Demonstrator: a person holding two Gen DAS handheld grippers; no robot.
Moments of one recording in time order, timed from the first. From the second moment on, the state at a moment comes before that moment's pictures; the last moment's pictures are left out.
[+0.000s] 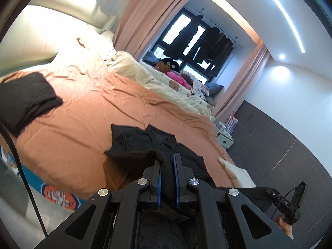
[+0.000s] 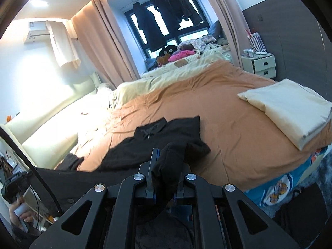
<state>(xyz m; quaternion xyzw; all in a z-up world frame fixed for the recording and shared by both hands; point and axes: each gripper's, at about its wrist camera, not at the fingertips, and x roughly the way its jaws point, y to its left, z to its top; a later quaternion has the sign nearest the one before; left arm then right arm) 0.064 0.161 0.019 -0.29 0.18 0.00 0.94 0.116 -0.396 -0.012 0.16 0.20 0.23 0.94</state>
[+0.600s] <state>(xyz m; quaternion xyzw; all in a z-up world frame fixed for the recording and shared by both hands) 0.257 0.219 0.072 -0.25 0.18 0.00 0.95 0.300 -0.319 0.031 0.15 0.17 0.22 0.95</state>
